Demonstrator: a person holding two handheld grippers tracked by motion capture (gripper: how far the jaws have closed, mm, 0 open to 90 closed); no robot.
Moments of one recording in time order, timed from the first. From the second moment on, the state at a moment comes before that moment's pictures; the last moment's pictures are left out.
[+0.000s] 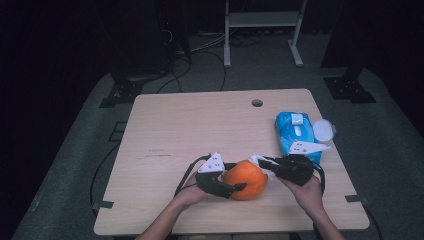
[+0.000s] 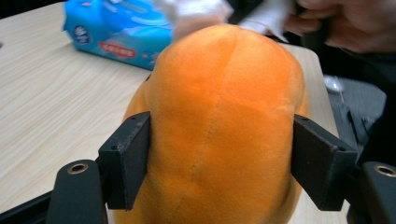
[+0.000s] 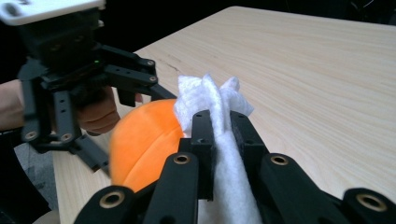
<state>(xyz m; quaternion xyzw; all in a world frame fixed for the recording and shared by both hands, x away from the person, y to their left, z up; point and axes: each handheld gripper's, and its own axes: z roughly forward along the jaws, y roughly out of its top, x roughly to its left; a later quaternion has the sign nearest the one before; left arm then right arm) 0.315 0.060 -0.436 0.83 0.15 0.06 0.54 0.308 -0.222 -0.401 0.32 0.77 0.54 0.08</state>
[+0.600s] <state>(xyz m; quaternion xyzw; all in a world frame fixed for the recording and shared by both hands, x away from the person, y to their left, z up) 0.325 0.073 -0.437 0.82 0.18 0.03 0.54 0.311 -0.225 -0.410 0.33 0.77 0.53 0.09</state>
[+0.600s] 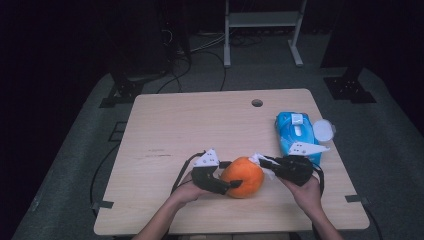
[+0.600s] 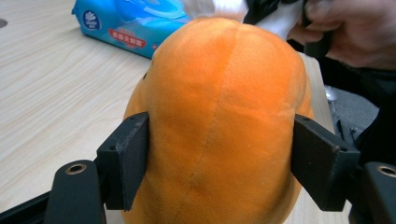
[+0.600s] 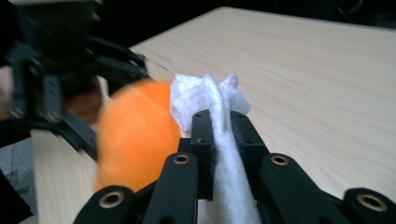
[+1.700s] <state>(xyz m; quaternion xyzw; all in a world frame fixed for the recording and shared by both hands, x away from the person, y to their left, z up) 0.321 0.071 -0.437 0.83 0.18 0.03 0.53 0.312 -0.217 -0.405 0.32 0.77 0.55 0.09</state>
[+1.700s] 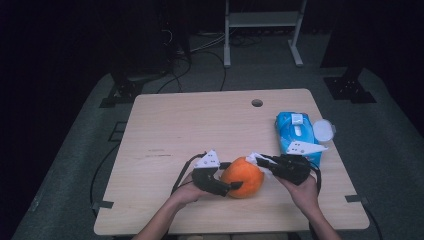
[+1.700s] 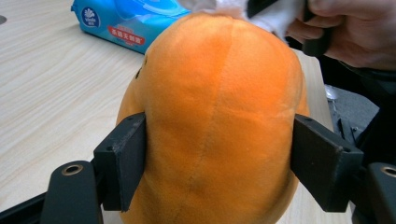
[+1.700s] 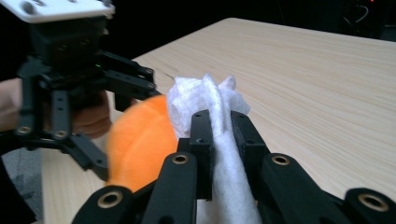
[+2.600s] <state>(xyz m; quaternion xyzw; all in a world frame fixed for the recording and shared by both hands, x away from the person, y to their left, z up) 0.321 0.070 -0.439 0.83 0.18 0.02 0.54 0.309 -0.213 -0.402 0.31 0.77 0.54 0.10</state>
